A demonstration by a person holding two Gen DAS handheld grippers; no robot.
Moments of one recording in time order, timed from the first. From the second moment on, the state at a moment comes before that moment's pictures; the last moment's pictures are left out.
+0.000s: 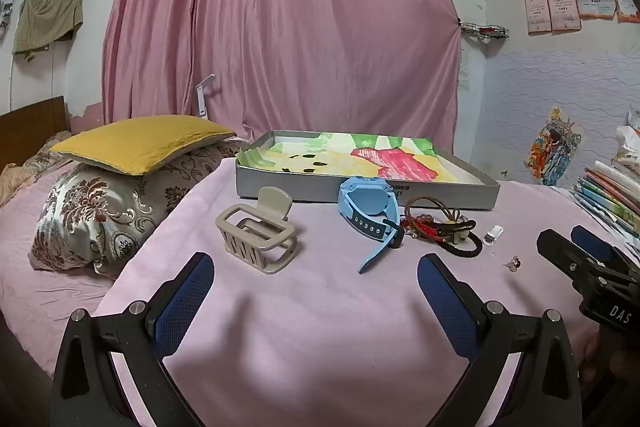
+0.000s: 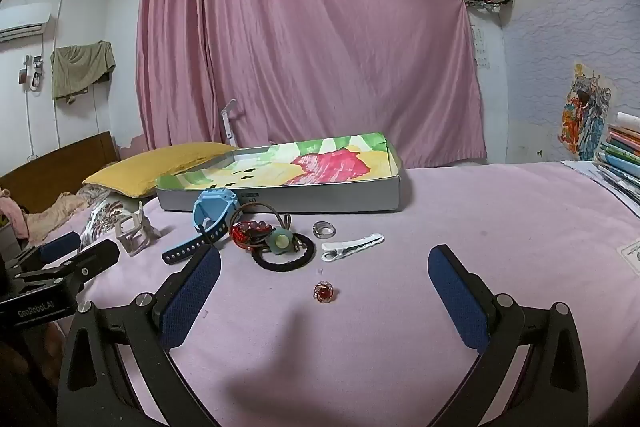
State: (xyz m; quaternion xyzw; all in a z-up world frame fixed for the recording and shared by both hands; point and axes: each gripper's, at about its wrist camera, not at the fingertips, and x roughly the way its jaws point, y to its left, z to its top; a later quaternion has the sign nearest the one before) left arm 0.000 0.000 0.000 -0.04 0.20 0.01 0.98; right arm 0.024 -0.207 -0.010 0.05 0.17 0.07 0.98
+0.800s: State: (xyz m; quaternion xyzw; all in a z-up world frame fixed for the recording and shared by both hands) left arm 0.000 0.000 0.000 -0.04 0.20 0.01 0.98; right arm 0.022 -0.205 -0.009 0.06 0.17 0.08 0.98
